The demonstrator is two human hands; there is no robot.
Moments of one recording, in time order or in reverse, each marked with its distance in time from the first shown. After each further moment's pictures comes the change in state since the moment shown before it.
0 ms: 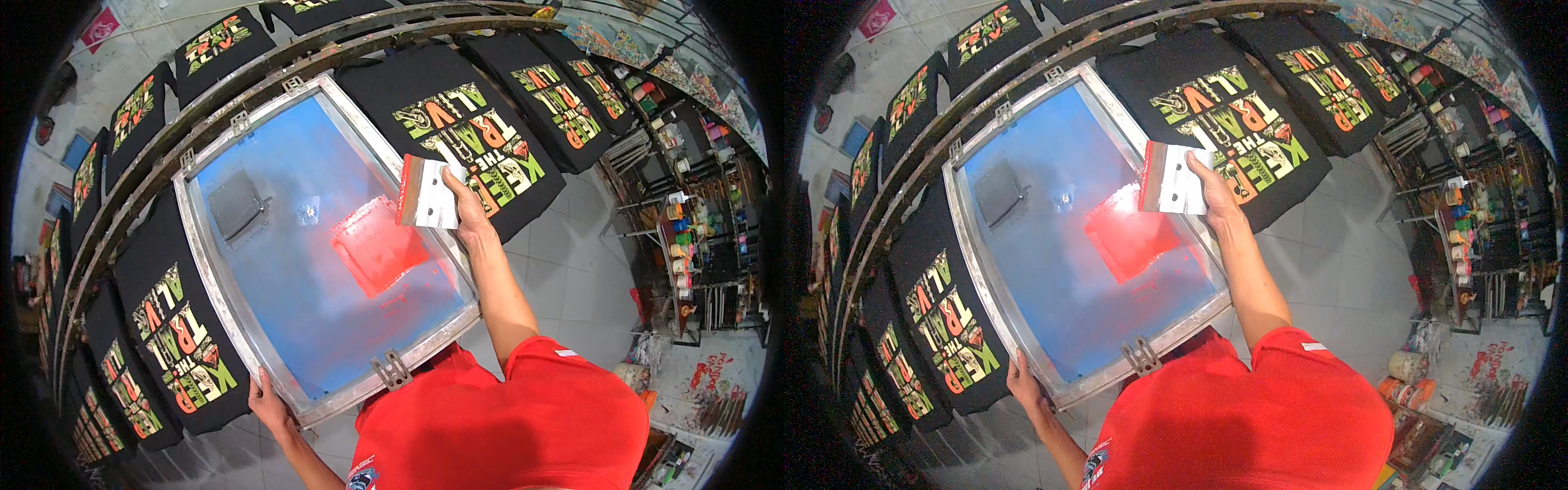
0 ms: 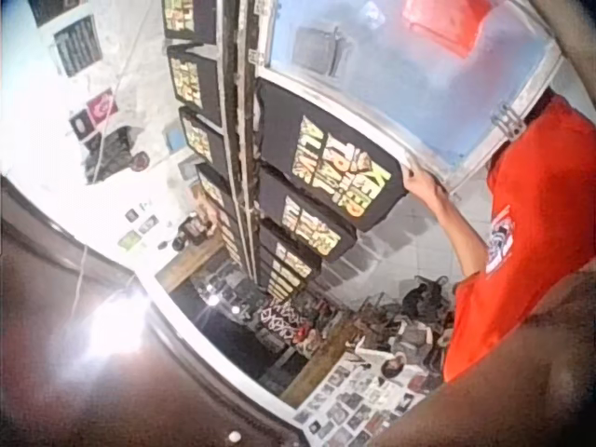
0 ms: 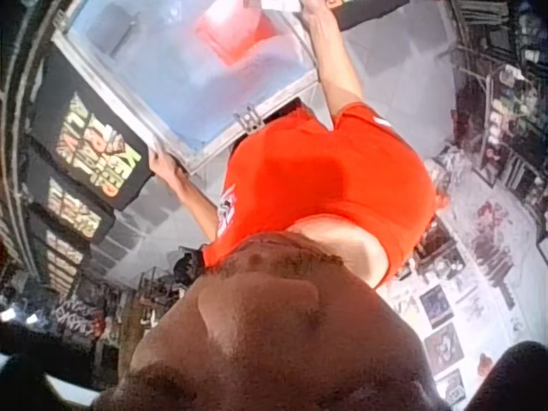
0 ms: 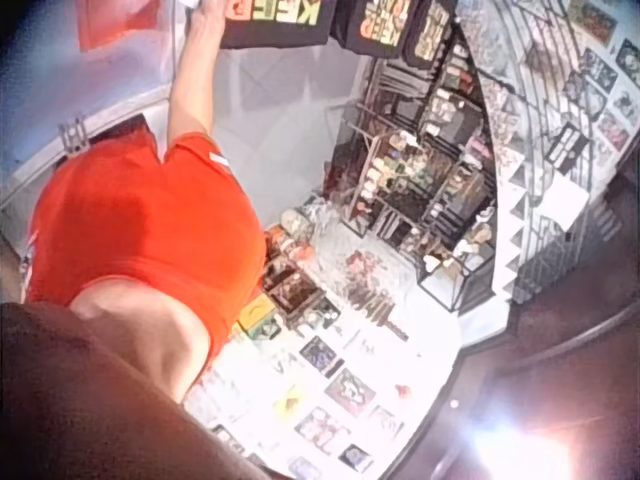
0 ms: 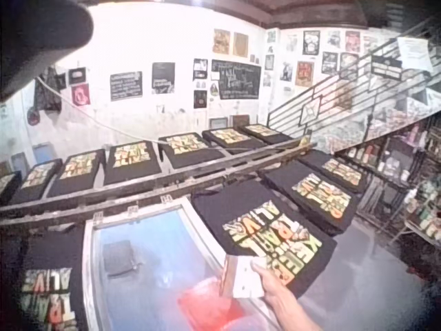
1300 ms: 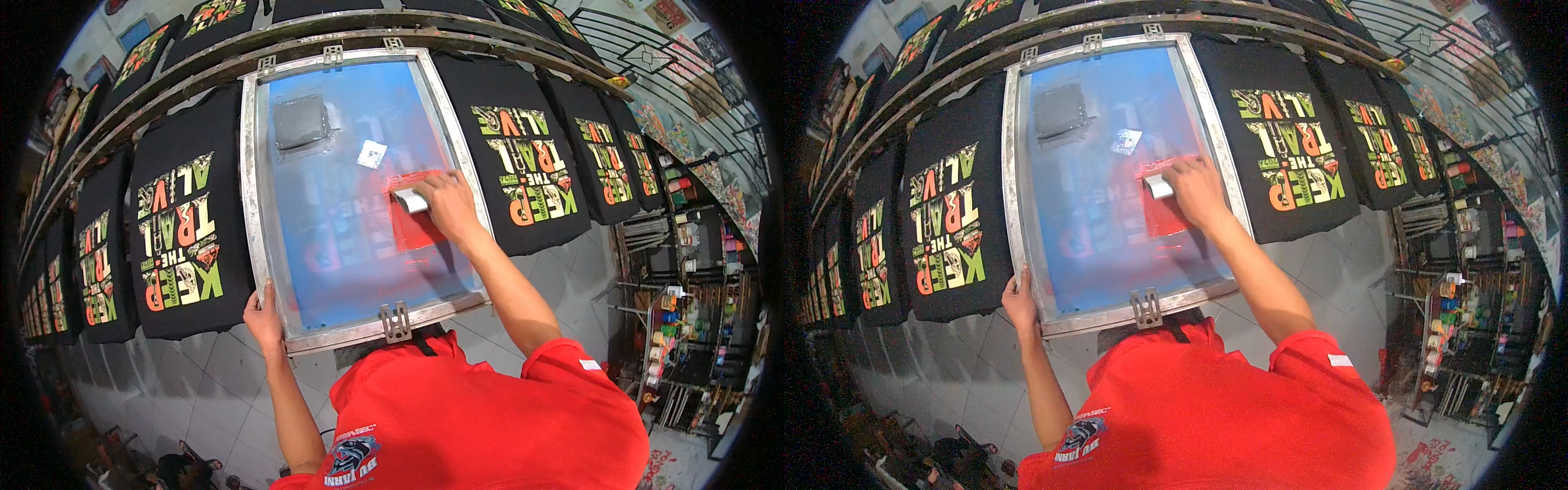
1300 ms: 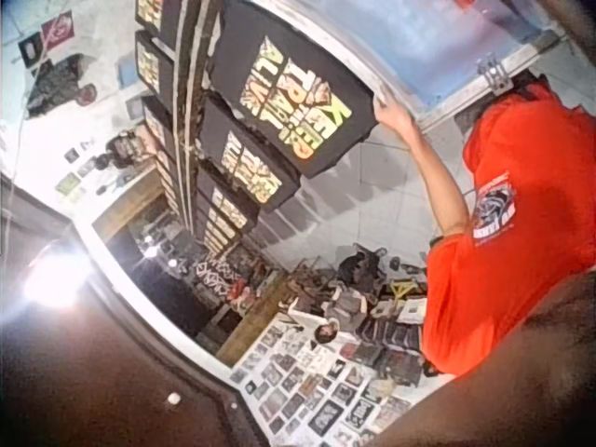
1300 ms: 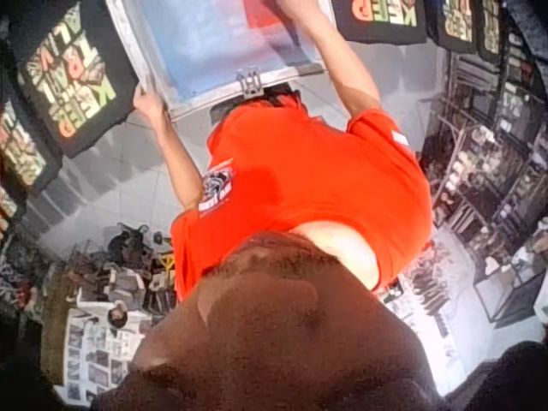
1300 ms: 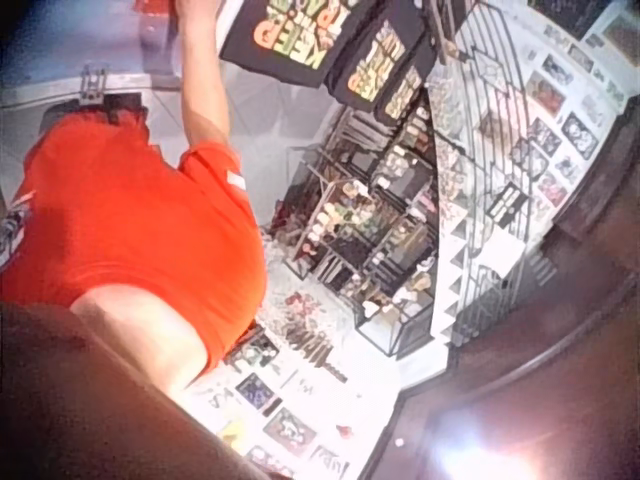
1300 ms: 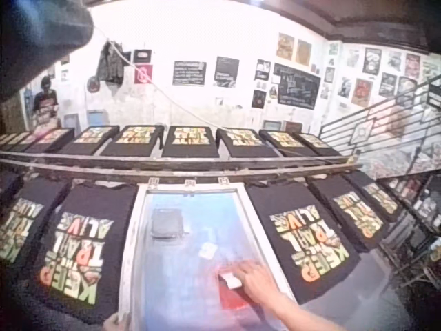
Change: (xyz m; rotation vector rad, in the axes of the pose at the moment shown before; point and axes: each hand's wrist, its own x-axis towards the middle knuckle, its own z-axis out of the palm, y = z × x) left_hand 0.015 -0.043 0.013 0.001 0.137 0.061; right_hand -0.024 0.066 0.082 -1.867 -0.482 -1.112
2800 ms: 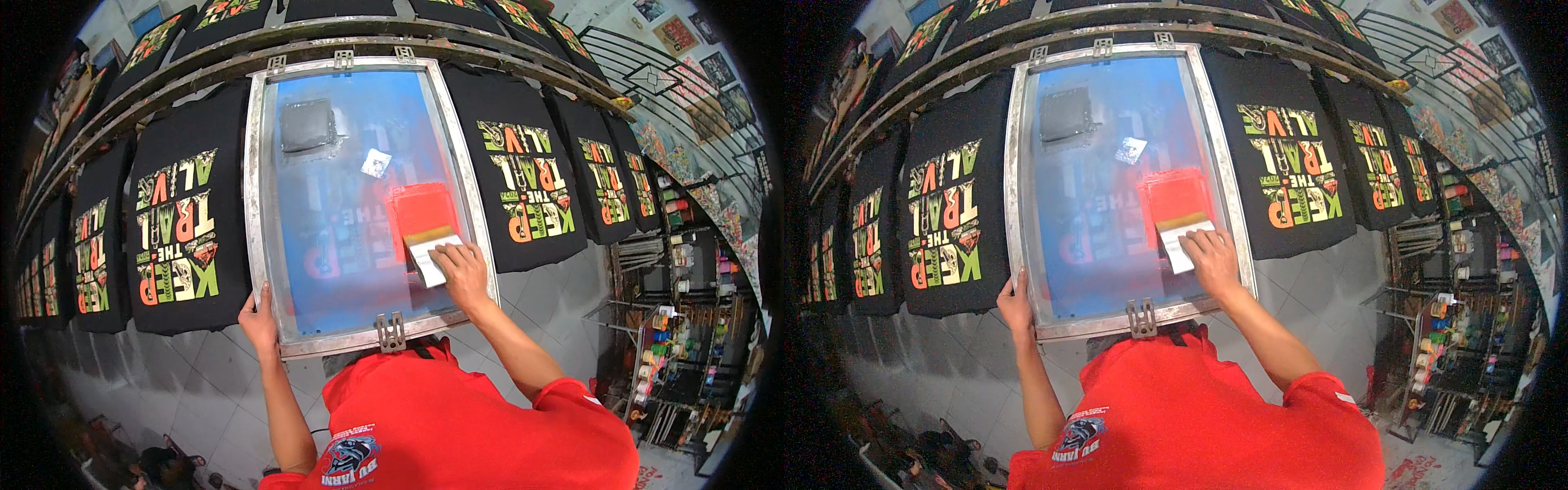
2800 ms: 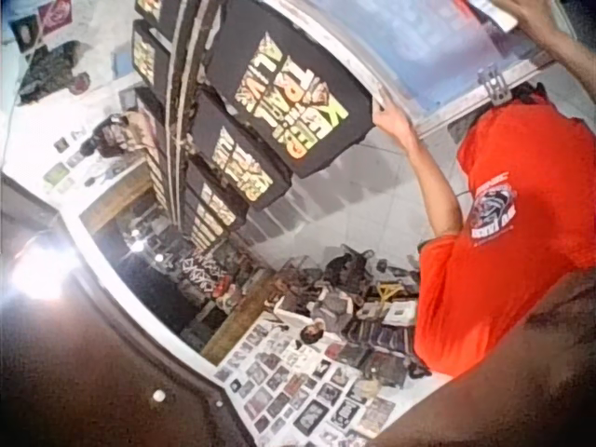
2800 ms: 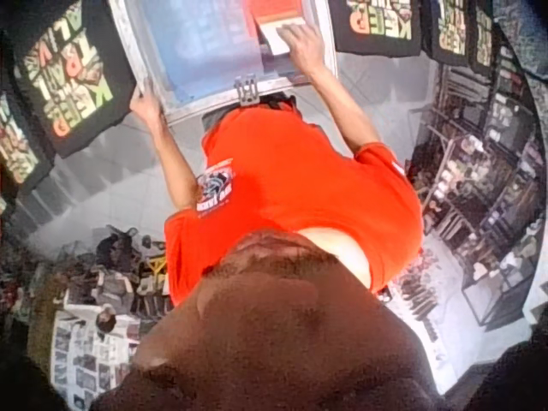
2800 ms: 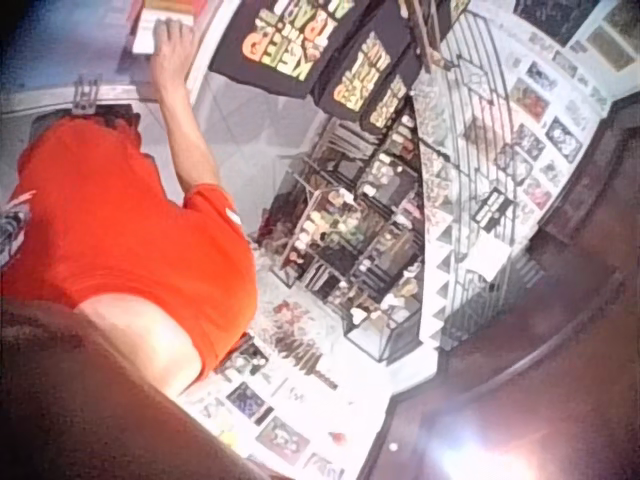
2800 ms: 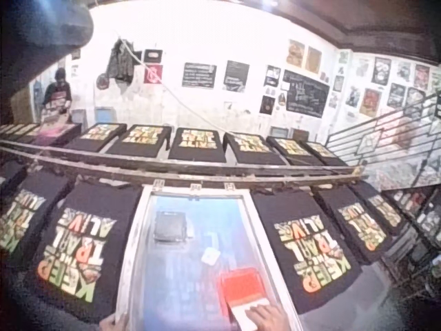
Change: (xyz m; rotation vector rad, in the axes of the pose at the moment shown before) left_hand -0.007 0.010 0.002 0.007 0.020 -0.030; right_hand -0.104 -0.031 -0.005 0.047 0.044 0.031
